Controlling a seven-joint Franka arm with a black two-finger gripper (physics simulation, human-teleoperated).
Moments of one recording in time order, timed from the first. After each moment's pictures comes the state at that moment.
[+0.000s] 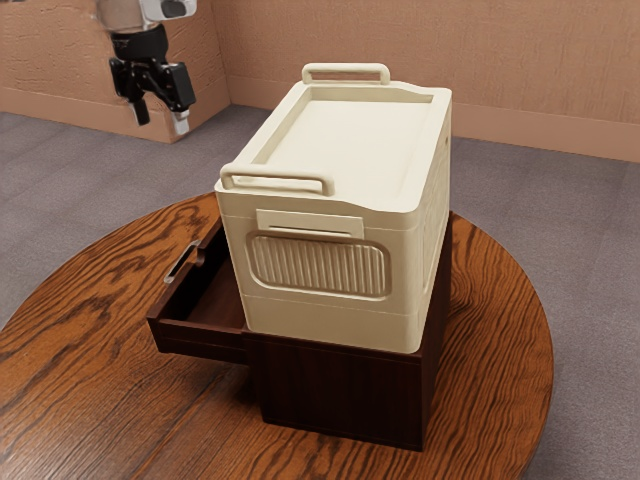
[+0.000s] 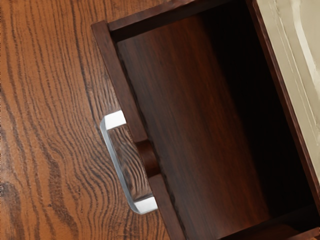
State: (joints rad) arm 0.03 0.22 0.08 -1.16 -0.04 1.34 0.22
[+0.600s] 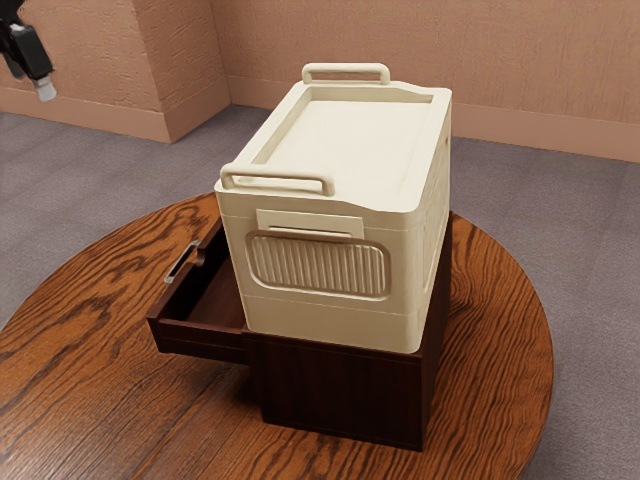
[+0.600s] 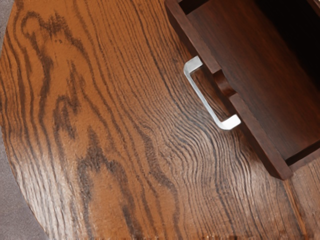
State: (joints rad) arm 0.15 -0.19 0.09 -1.43 0.09 1.41 0.60
